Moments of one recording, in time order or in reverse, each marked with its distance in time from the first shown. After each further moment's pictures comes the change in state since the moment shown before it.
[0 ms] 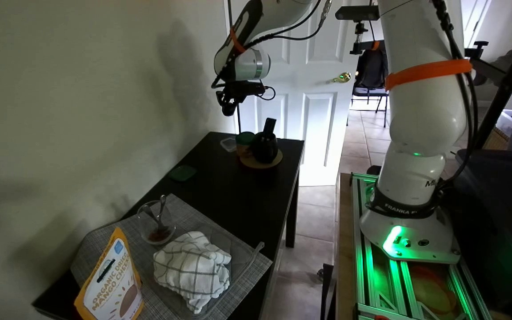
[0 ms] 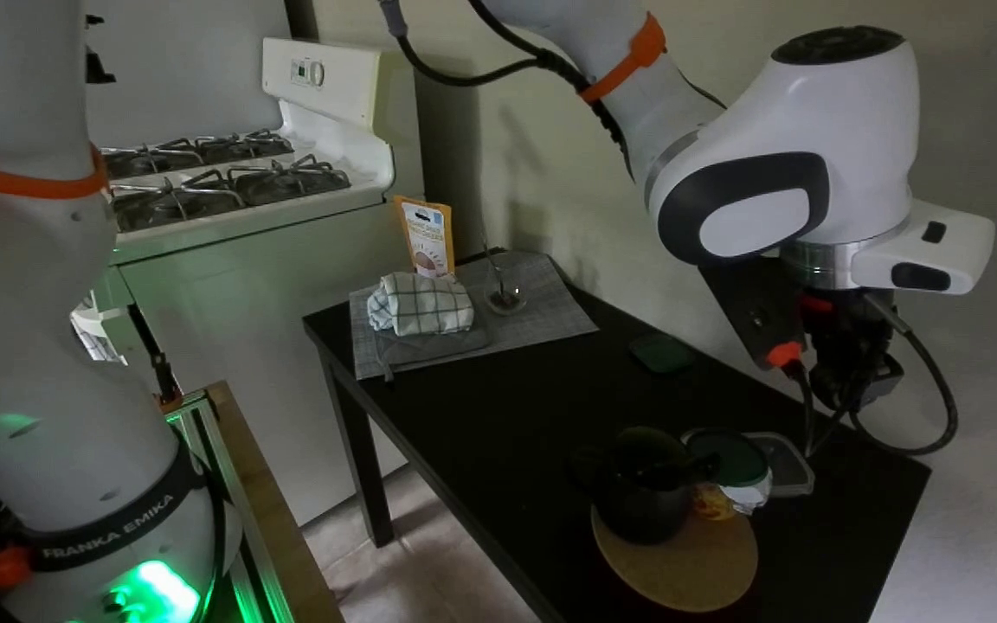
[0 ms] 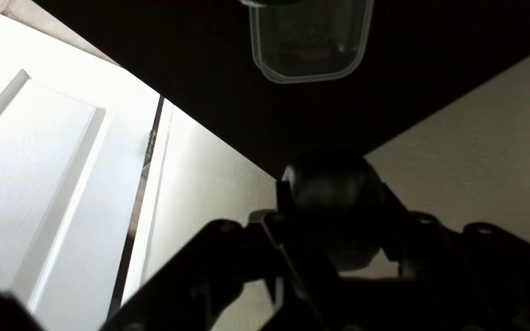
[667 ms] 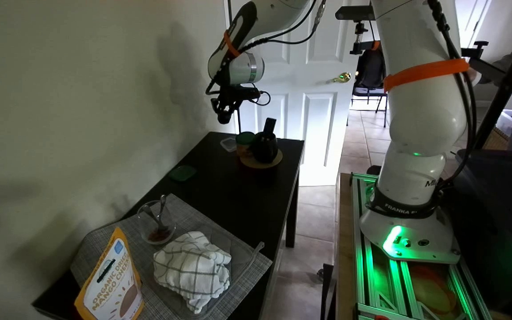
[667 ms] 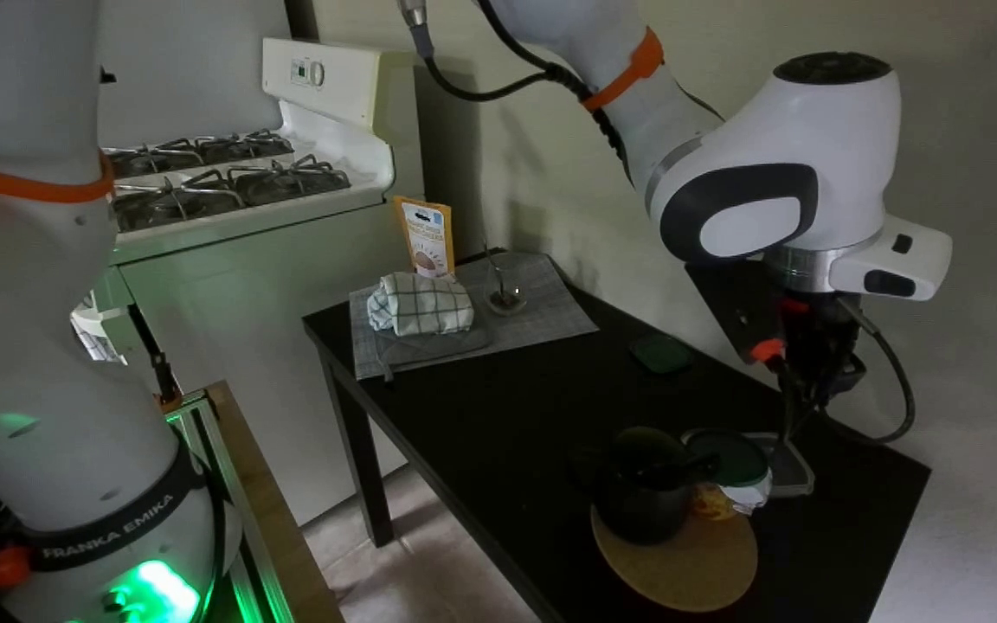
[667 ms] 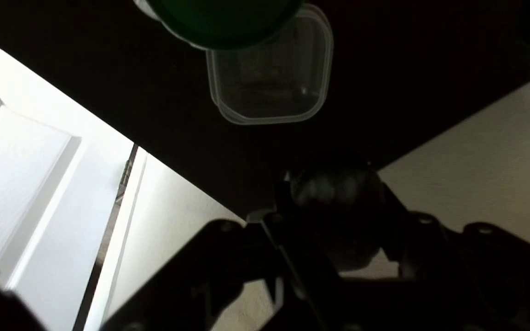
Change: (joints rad) arm 0.000 0.039 0.035 0.038 -0.002 -0.080 -0.002
